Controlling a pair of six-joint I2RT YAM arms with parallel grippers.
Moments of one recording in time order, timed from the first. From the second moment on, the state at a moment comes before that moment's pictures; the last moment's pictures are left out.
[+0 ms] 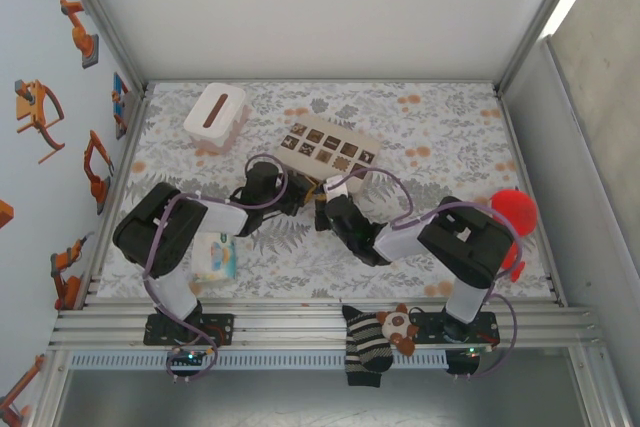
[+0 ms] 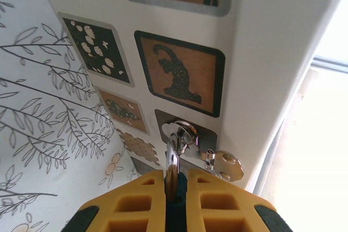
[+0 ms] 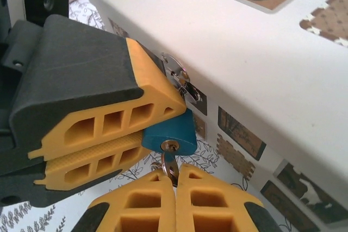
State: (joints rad) left arm -0.65 1.77 0.67 0.60 0.31 -1.53; right arm 0.95 1.76 0.63 0.64 0.38 0.40
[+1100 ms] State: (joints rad) left arm -0.50 1.31 0.87 -0.12 0.23 -0.99; right arm 0.91 1.77 0.34 0.98 0.35 1.02
